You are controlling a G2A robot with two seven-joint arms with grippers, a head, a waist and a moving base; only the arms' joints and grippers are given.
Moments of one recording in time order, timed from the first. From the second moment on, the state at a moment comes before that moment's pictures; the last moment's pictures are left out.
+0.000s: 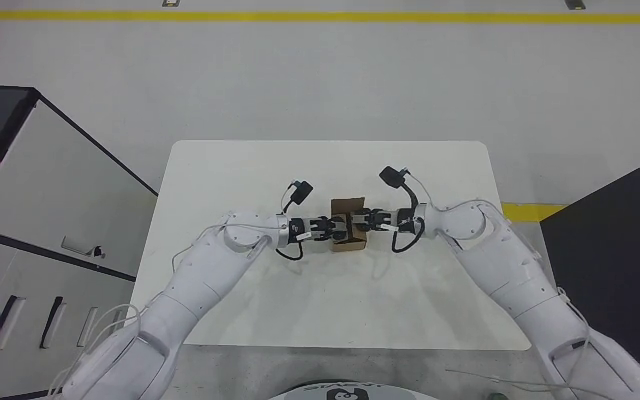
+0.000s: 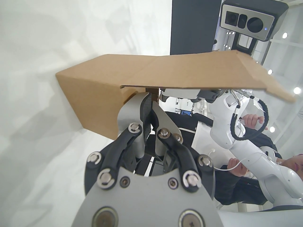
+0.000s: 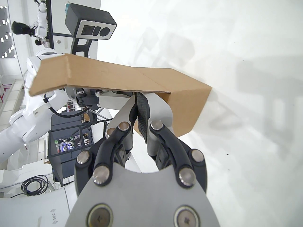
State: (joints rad) left arm 1.00 -1.25 -0.84 -1.09 -0.15 -0.20 -0.86; right arm -1.04 -1.07 0.93 -1.25 0.00 -0.21 0.91
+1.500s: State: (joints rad) left arm 1.16 -1.19 -0.94 -1.33 -0.09 -0.24 -0.95; right arm -1.09 -1.03 1.17 -1.16 0.48 -0.50 1.10
